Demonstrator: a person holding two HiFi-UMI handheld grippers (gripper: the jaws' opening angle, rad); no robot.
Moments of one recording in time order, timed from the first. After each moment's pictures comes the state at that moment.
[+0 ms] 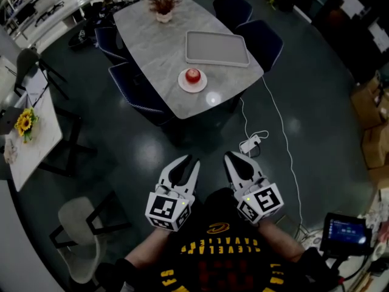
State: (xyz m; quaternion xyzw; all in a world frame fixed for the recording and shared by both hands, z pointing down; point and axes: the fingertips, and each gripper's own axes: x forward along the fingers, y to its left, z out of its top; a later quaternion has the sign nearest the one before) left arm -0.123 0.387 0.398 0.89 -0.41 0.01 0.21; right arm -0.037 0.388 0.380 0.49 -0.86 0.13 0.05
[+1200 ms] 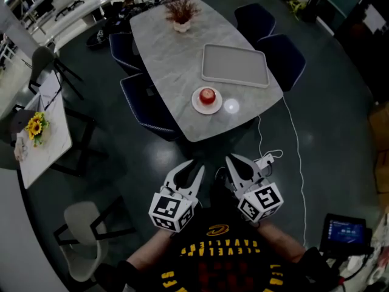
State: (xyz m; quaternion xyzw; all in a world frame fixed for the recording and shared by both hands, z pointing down) left arm -0.097 0.268 0.420 0.87 -0.44 0.04 0.23; right arm -0.018 0.250 0.409 0.44 -0.88 0.18 0.02
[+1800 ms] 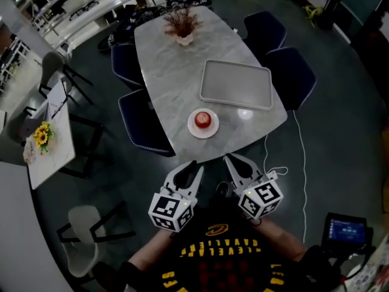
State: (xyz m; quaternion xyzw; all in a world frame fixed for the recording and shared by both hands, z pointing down) left arm -0.047 0.172 0.410 0.84 -0.48 0.05 0.22; right arm 0.032 0.144 0.414 0.39 -0.89 0.23 0.01
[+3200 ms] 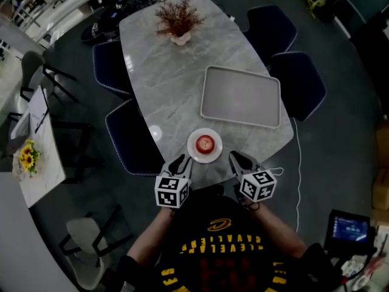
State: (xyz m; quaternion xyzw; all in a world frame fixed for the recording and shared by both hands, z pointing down) left arm -0.126 0.014 0.572 0.79 -0.49 0.19 0.33; right arm 0.031 -0.005 0.563 0.44 -0.83 0.32 0.13
